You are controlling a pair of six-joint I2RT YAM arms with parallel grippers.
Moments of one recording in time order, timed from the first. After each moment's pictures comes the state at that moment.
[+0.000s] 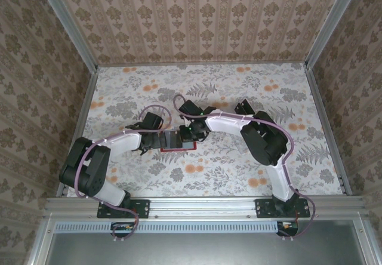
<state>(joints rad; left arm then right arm) -0.48 1.51 0.70 -0.42 -0.23 -0.53 0.76 2.10 1.47 -0.53 -0.24 0.58</state>
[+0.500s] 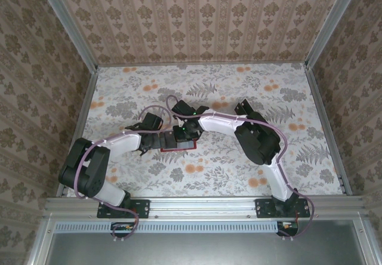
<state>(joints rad) -0.48 1.50 0.68 -0.41 -0.23 -0.53 0.80 2.17 1.59 -0.58 -0.24 0.58</state>
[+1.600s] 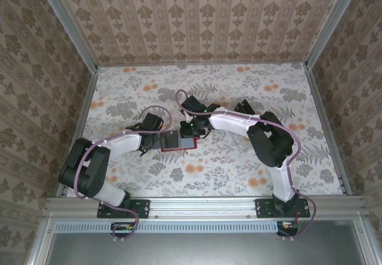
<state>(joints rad) -0.49 1.50 0.68 -0.40 -0.24 -0.53 0.74 2.03 1.47 -0.52 -0.26 0.57</state>
